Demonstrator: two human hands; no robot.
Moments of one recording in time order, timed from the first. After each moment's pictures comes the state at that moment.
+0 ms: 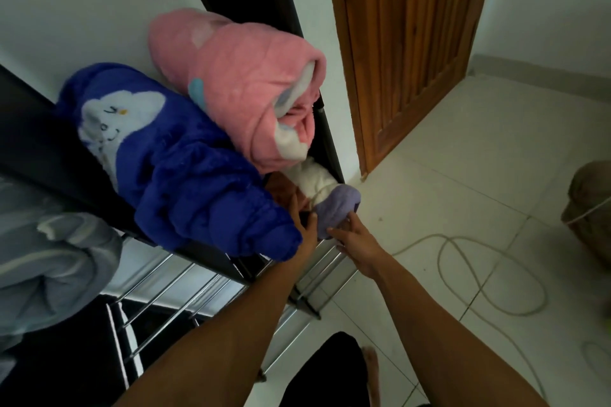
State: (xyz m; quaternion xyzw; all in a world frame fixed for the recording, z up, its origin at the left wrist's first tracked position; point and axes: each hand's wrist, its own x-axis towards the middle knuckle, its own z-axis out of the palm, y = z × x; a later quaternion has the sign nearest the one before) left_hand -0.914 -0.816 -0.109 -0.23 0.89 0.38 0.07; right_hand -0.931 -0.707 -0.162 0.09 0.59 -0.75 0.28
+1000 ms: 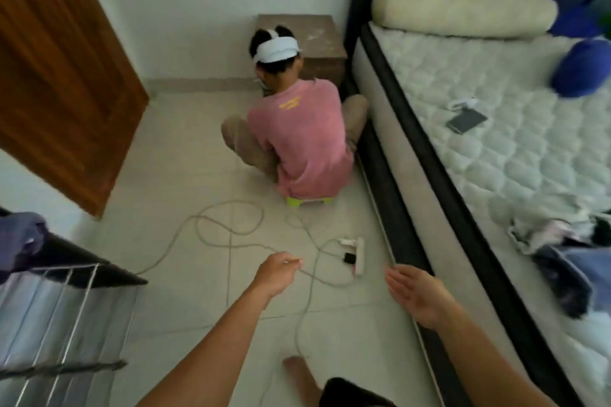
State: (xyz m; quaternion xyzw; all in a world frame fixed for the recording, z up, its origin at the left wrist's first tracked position) left_hand -0.565 -0.500 -0.091 0.15 0.80 0.33 0.48; right_hand -0.356 -0.336 -0.076 0.61 0.28 -0.73 -0.12
